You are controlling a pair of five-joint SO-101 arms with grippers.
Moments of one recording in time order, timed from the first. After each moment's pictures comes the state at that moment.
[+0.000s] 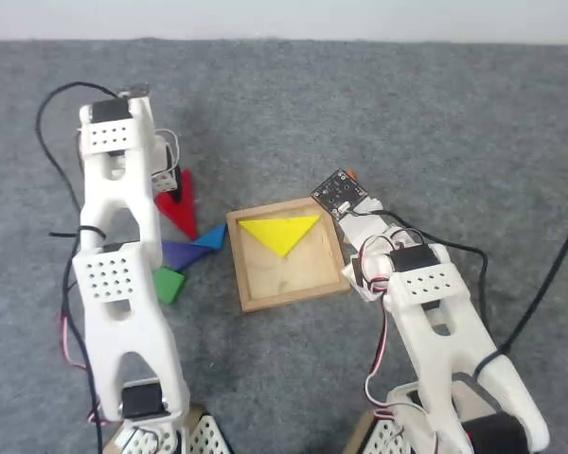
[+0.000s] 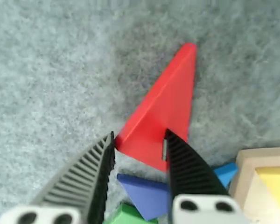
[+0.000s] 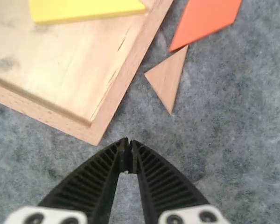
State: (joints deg) left arm -14.4 54.4 -45.3 99.1 6.3; right arm -18.0 -27.5 55.2 48.5 26.8
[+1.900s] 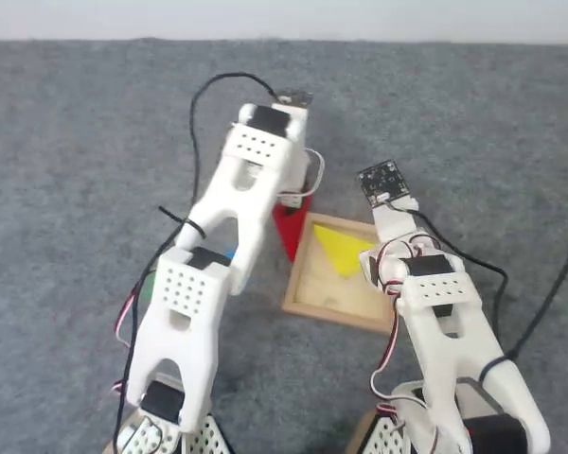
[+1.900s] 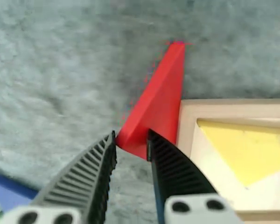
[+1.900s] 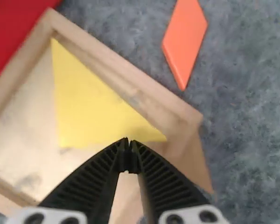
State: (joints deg) left arm 17.4 49.6 -41.5 98.9 14.7; right arm -11.6 -27.4 61.1 37.0 12.7
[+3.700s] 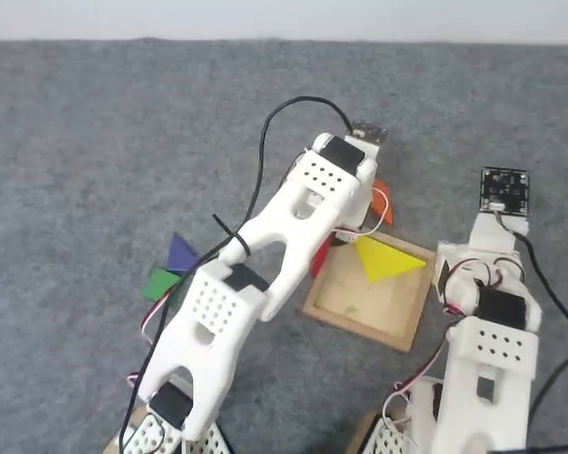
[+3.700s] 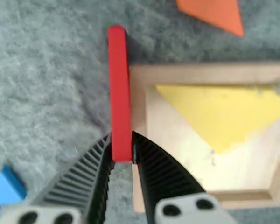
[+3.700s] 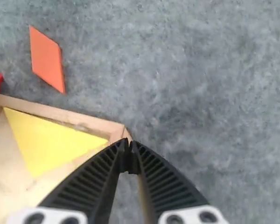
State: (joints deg) left arm 30.1 45.8 -38.1 99.0 19.6; right arm 11.9 -53.5 63.2 51.6 6.2
